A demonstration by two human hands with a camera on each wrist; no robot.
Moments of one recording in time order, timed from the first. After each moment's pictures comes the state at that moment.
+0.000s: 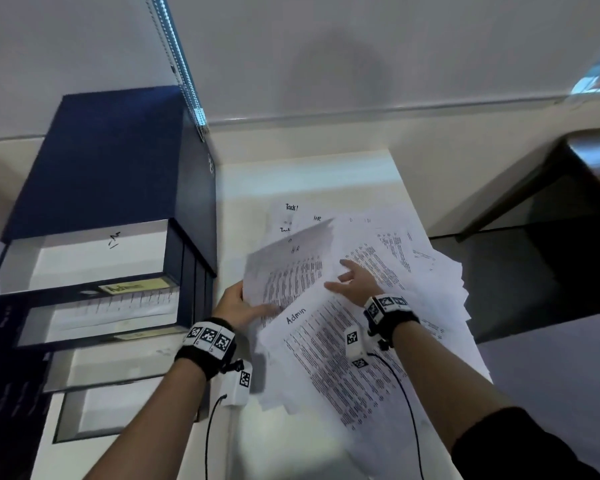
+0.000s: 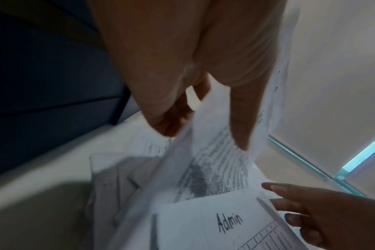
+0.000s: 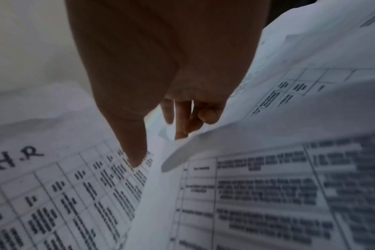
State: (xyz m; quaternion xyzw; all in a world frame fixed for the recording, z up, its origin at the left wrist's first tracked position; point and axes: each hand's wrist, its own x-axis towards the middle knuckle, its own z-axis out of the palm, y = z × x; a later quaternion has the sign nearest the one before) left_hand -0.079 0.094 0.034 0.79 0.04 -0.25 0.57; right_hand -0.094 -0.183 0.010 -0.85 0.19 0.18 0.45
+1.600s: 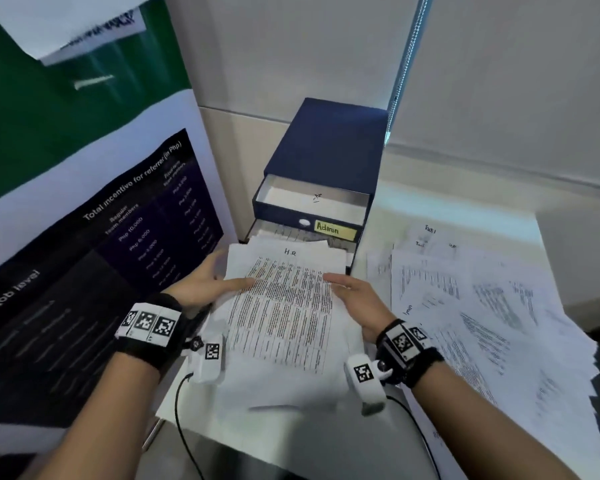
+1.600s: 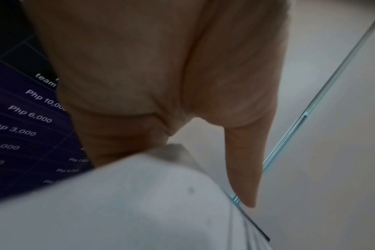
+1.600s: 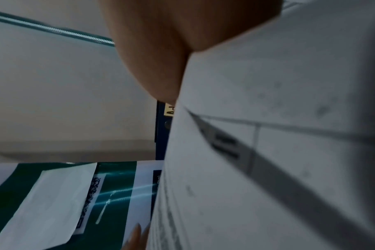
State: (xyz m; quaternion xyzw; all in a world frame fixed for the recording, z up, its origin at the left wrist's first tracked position) left_hand -0.241 0.403 0.181 0.79 0.17 -0.17 0.57; right_hand -0.198 0.115 0.136 -0.76 0.03 0.24 0.61
